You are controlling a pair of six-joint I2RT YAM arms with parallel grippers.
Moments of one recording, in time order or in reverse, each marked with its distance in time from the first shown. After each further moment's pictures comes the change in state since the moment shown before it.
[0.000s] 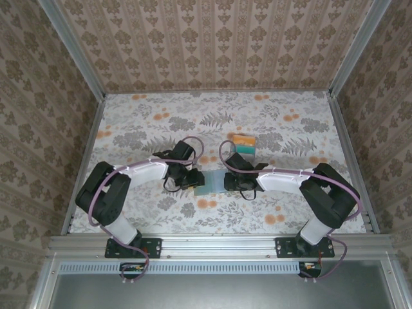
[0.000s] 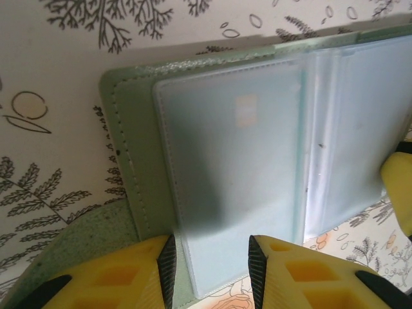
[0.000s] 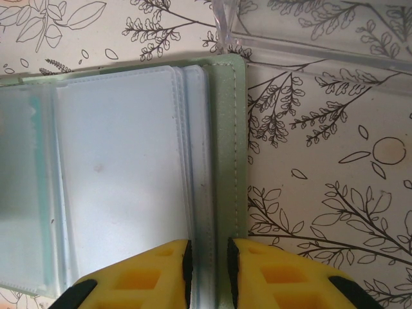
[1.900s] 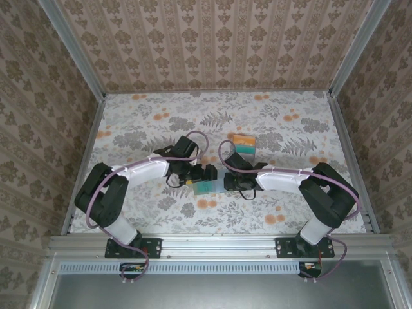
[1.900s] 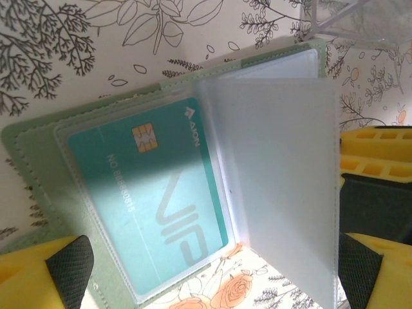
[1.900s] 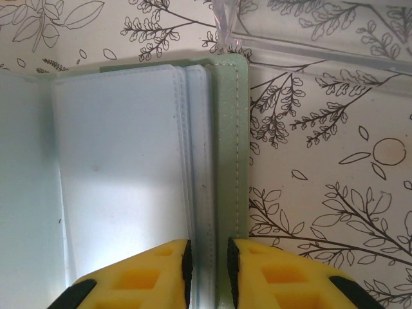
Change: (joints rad) left arm -0.026 -0.026 0.062 0.009 0.036 0.062; right arm 0.002 0.008 0.013 -0.016 0.004 0.000
